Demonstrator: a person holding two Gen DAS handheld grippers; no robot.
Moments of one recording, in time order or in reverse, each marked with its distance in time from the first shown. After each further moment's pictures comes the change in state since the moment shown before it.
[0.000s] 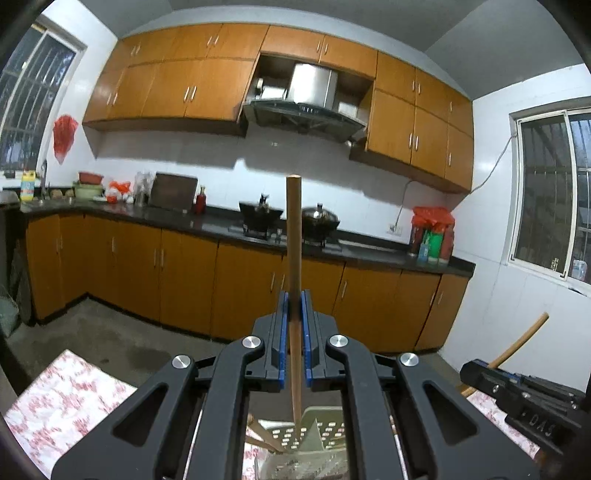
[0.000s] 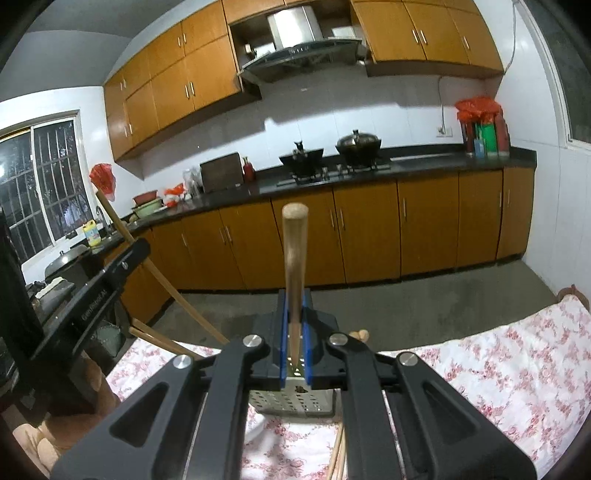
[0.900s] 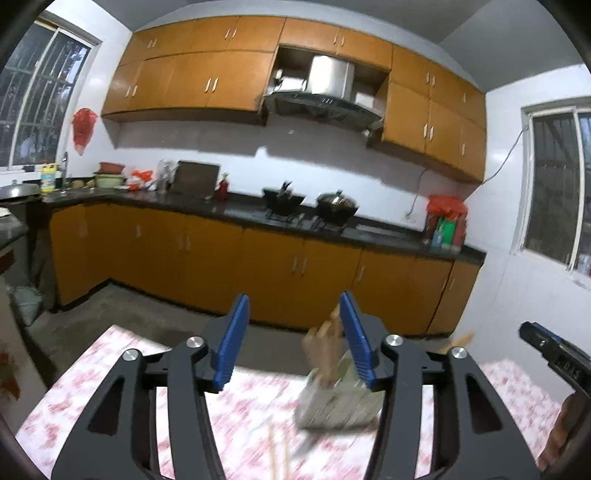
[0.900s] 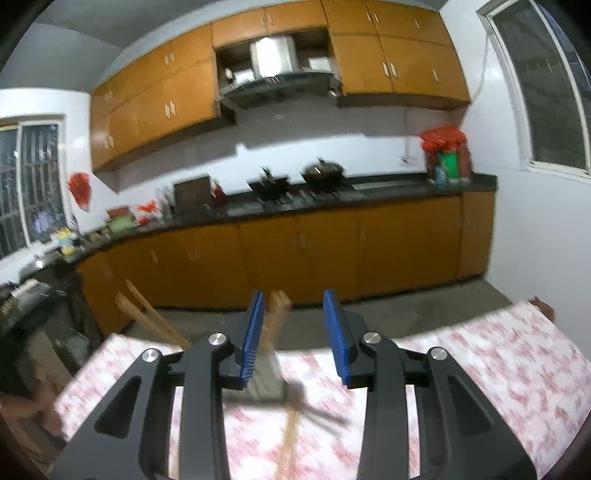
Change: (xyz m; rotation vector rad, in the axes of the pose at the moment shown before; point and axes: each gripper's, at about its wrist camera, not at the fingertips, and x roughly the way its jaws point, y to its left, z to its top) left arm -0.081 0.039 -0.008 0.004 0.073 0.089; right arm -0.084 -0.027 -0.042 -0.027 -0.103 -0.162
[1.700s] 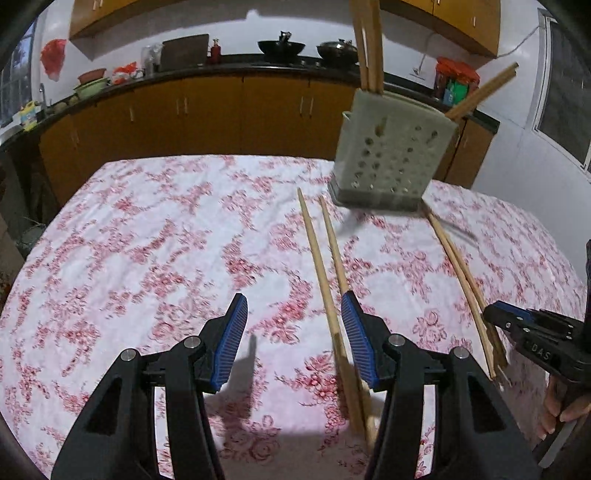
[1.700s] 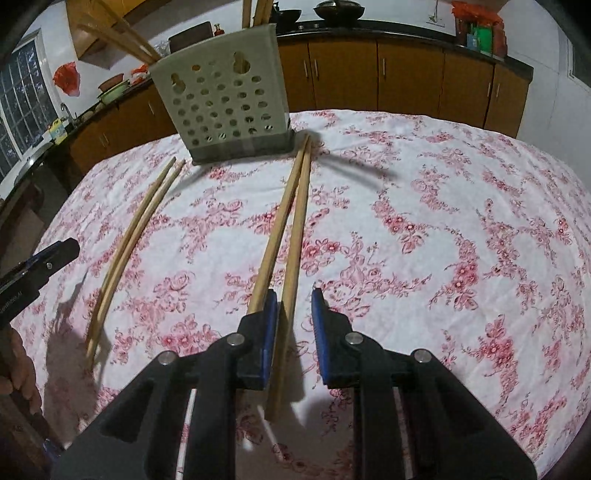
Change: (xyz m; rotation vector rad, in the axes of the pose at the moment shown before) left arm 0.023 0.026 -0.172 0.091 0.532 0.005; right arm 0.067 0.014 -0.205 -0.041 0.584 0.052
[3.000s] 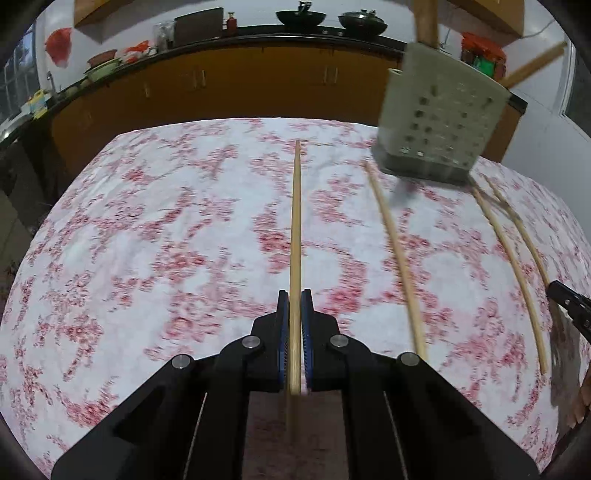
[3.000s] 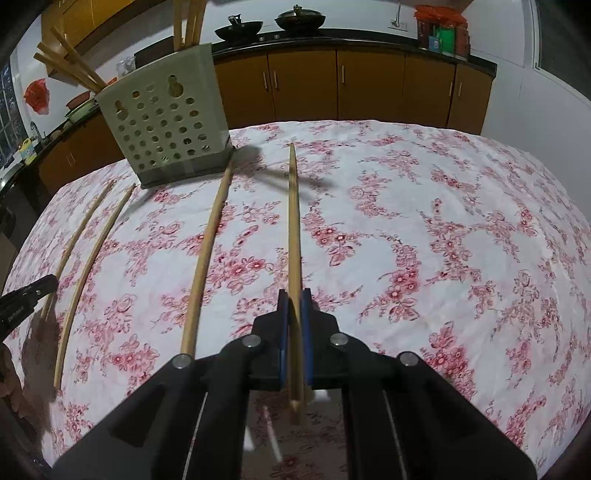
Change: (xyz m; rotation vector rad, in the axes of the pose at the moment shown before) left arm 0.034 0.021 -0.003 -0.019 0.113 0.103; right arm -0.003 -0.036 0.005 0.081 -0.045 -0.119
